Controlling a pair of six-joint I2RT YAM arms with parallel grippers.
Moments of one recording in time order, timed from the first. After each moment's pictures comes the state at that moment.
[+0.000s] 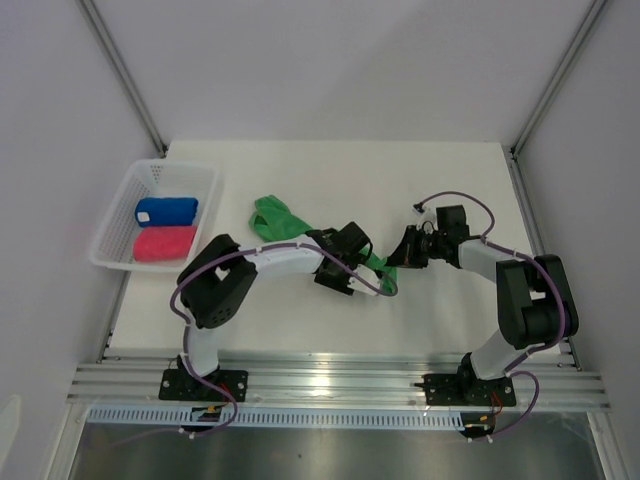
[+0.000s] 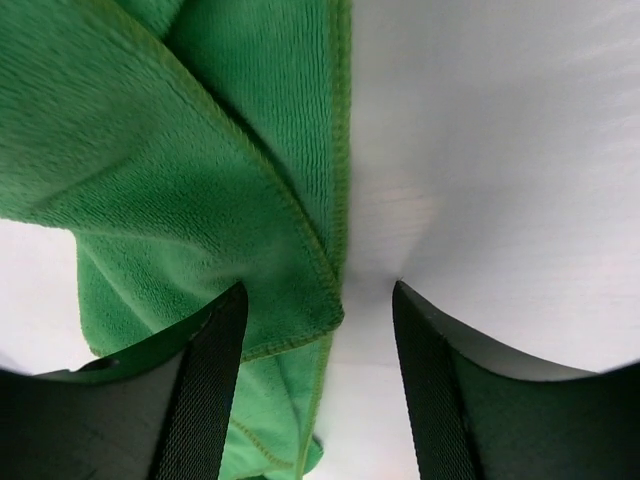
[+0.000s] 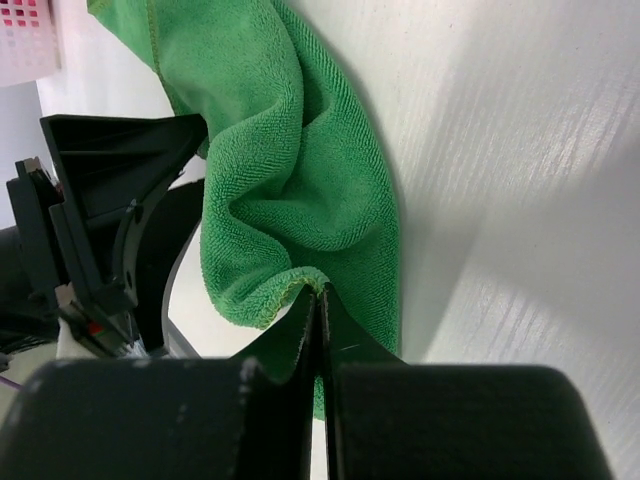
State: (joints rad) left arm -0.90 1.94 1.31 -0.56 -0.05 1.09; right arm 0.16 1.61 0.79 -0.09 -0.71 0.38
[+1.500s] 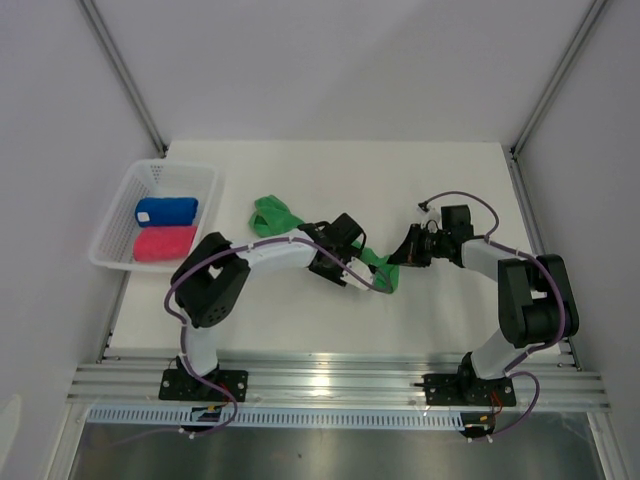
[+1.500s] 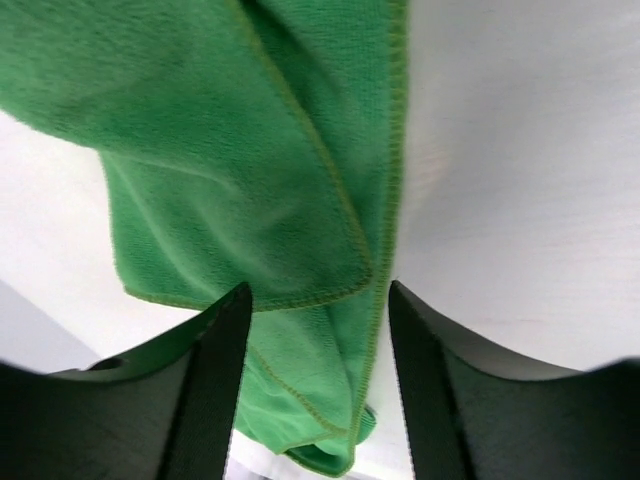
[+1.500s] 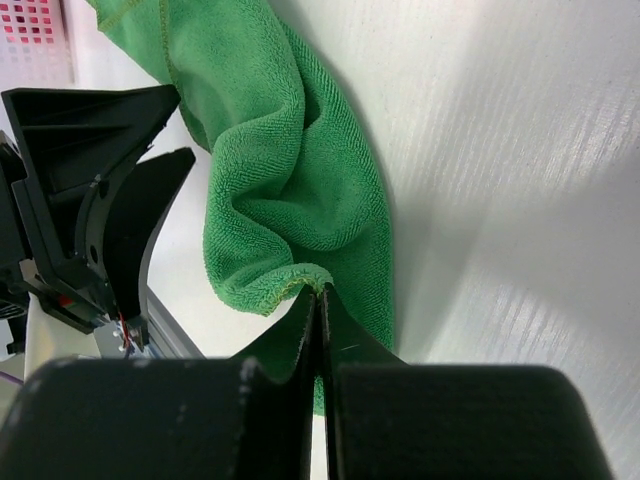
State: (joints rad) left arm -0.85 1.92 1.31 -0.56 -0.08 1.24; right arm 0.13 1.61 0.79 -0.08 -0.73 0.39
